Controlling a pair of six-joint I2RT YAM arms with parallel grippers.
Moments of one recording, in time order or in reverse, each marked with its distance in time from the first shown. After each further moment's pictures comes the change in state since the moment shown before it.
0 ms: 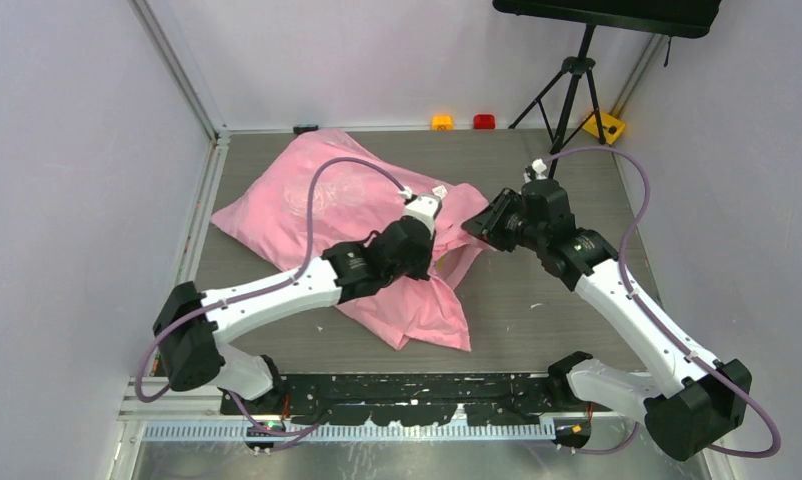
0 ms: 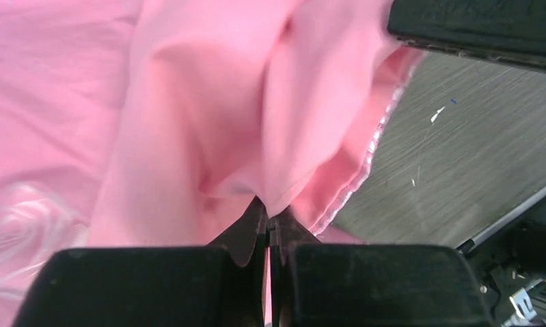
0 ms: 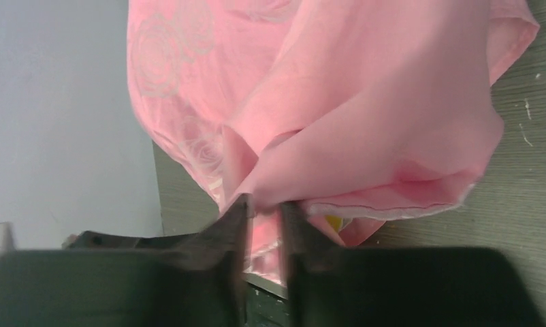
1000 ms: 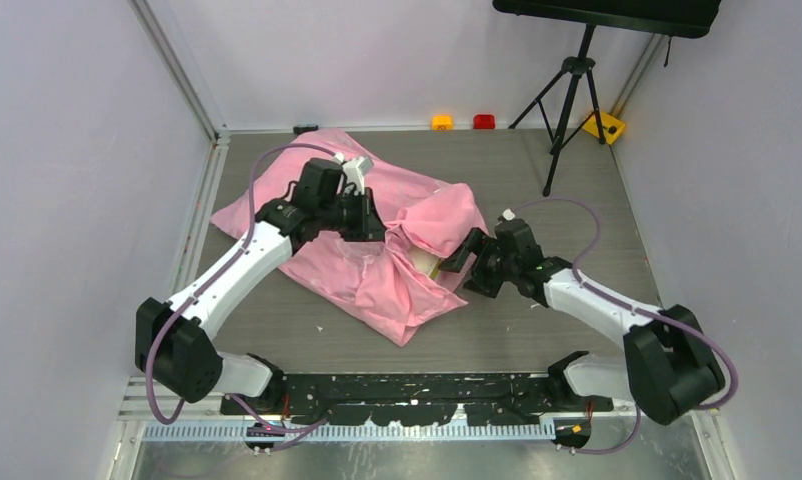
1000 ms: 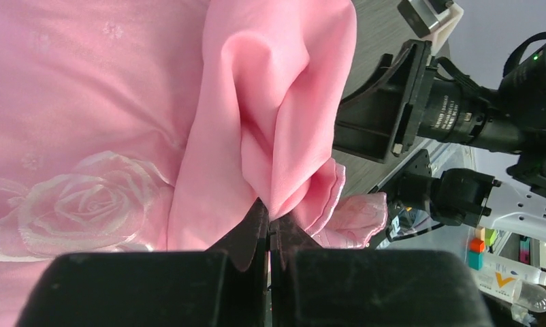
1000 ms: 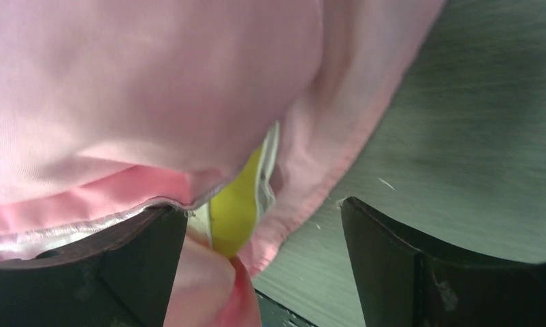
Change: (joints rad) left arm 0.555 -0.105 0.033 -0.192 0.770 0.014; right arm 0.006 0.138 -0.384 0.291 -0.146 0.034
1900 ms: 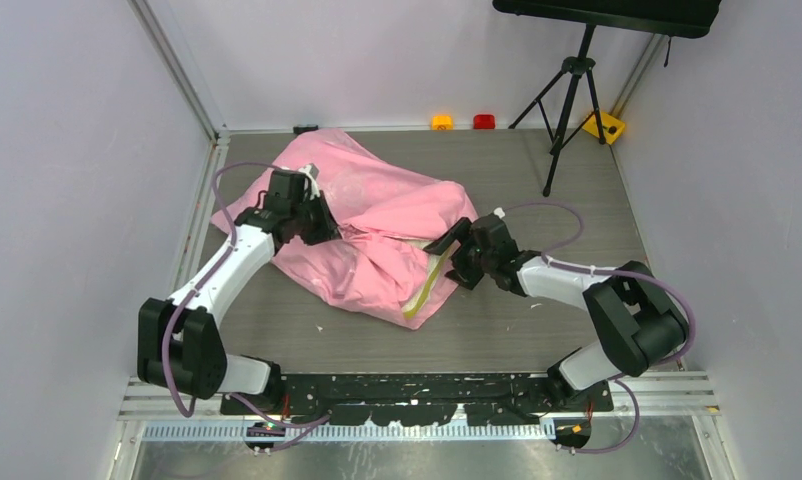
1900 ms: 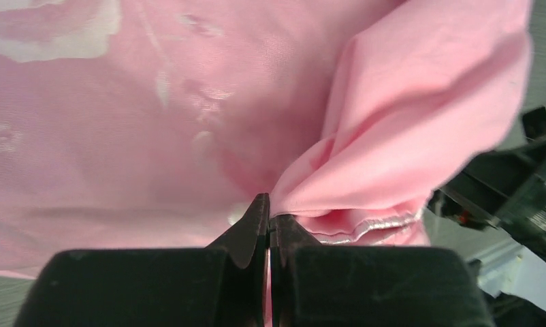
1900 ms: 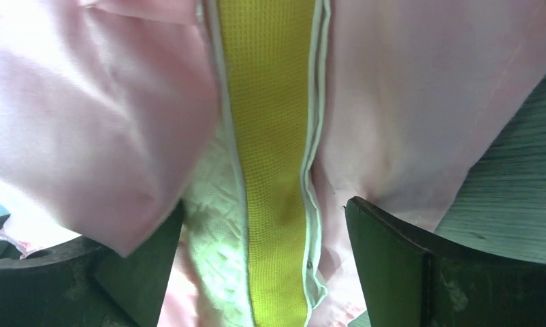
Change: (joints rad) left arm 0.247 -0.014 -0.158 0.042 -0.157 -0.068; right arm 0.077 0.292 0.066 0.290 0.154 0.271
